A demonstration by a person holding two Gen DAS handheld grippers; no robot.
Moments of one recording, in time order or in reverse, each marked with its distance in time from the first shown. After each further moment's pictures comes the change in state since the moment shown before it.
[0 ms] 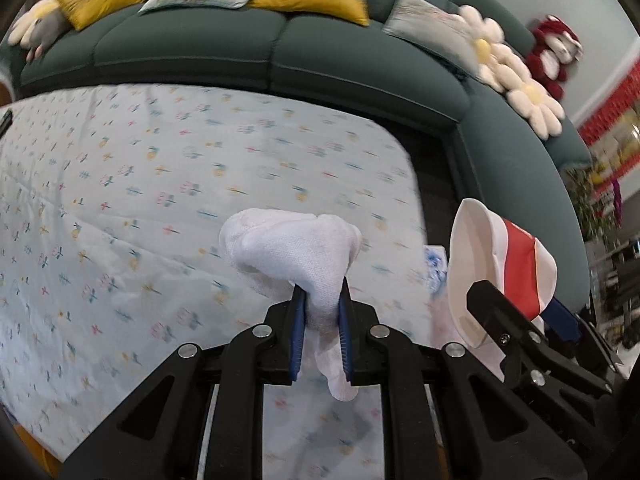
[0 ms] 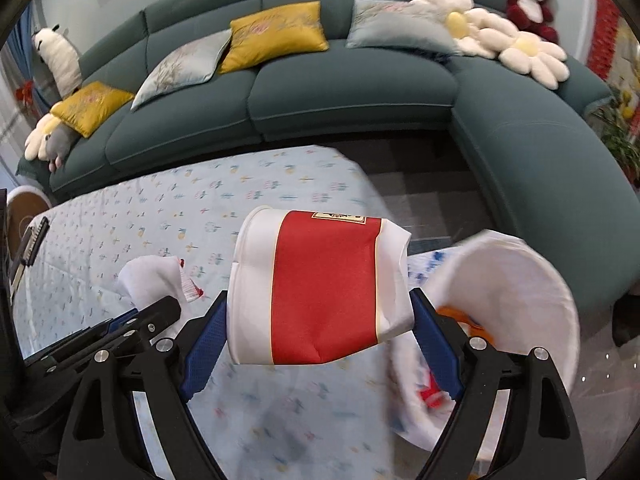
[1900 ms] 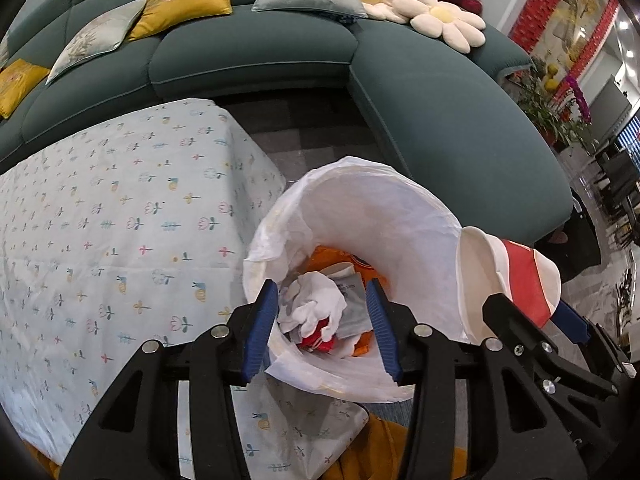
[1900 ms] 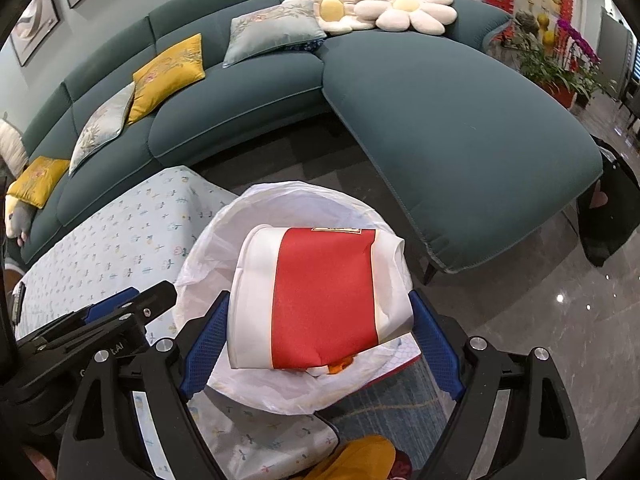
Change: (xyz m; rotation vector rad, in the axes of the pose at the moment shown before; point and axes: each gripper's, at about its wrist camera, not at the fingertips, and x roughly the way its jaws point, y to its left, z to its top) left arm 0.026 -0.203 -0.076 0.291 0.043 -0.034; right arm -0.047 -0.209 -0.070 0.253 -0.025 -0.097
